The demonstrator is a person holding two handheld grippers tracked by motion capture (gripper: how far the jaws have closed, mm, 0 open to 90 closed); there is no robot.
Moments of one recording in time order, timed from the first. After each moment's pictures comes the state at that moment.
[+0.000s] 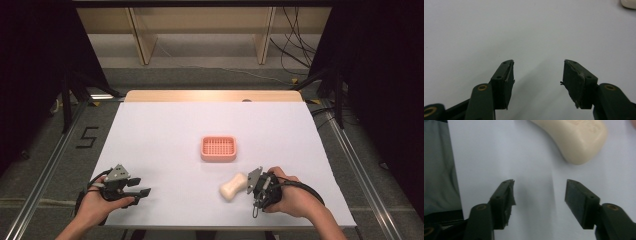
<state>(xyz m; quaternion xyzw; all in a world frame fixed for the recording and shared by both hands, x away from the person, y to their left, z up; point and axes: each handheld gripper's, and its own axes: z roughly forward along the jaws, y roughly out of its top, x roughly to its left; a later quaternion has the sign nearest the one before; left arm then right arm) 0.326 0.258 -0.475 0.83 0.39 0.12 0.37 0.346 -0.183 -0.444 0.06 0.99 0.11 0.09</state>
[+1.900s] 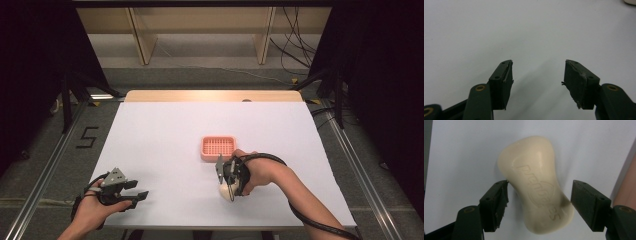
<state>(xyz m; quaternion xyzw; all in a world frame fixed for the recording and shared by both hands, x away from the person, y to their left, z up) 0.316 0.263 -0.479 0.82 0.40 0.13 0.38 0.399 -0.104 -0.443 -0.09 1.00 0.02 0.02</state>
